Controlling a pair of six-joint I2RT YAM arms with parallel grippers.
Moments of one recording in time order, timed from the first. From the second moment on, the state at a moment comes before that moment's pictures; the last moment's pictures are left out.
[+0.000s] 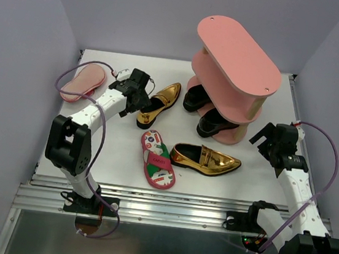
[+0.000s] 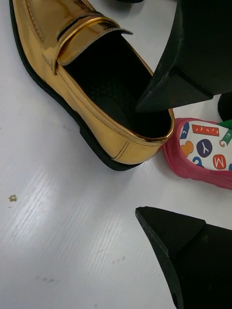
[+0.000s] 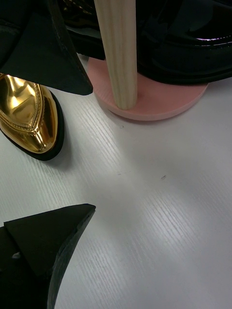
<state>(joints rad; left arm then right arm) -0.39 1.64 1.34 -0.72 -0.38 -0.82 -0.03 0.90 0.69 -0.54 0.20 0.63</state>
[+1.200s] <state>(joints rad) -0.40 1.48 1.63 -0.95 -0.58 -0.68 -0.03 0.92 0.69 -0.53 0.19 0.63</state>
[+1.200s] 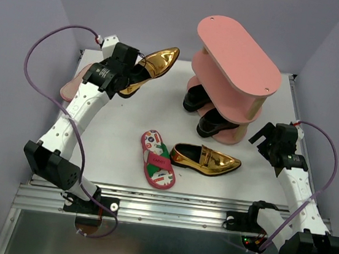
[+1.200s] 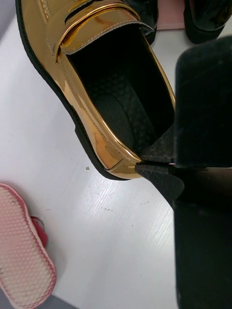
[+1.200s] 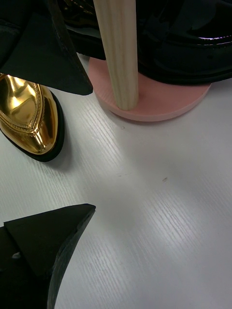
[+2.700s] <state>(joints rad) -0.55 2.04 2.40 -1.11 -0.27 -0.57 -0.03 0.87 0.69 -0.52 0.17 0.67</state>
